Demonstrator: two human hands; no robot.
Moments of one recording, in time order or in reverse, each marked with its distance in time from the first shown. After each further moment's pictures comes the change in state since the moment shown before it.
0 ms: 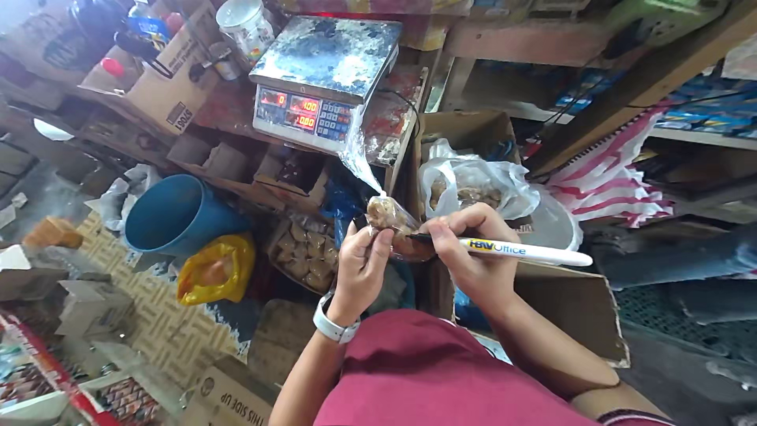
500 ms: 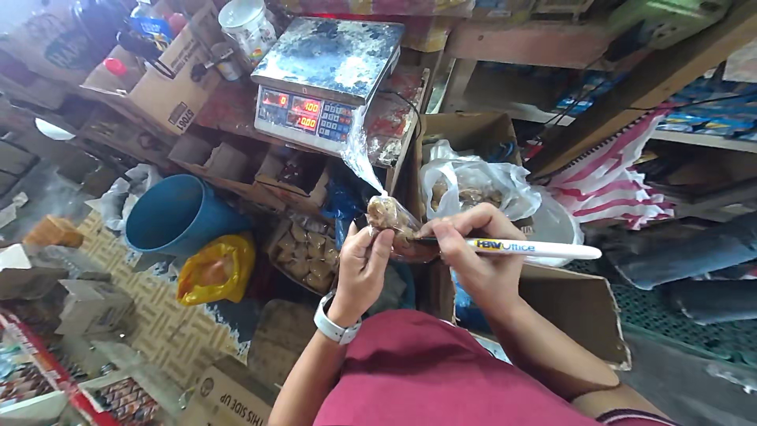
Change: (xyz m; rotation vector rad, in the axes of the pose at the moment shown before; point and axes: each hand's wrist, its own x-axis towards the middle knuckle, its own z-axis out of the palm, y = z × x) left_hand 0.000 0.000 0.001 -0.061 0.005 -0.011; right_hand 0.001 -0.003 0.001 0.088 0.006 0.045
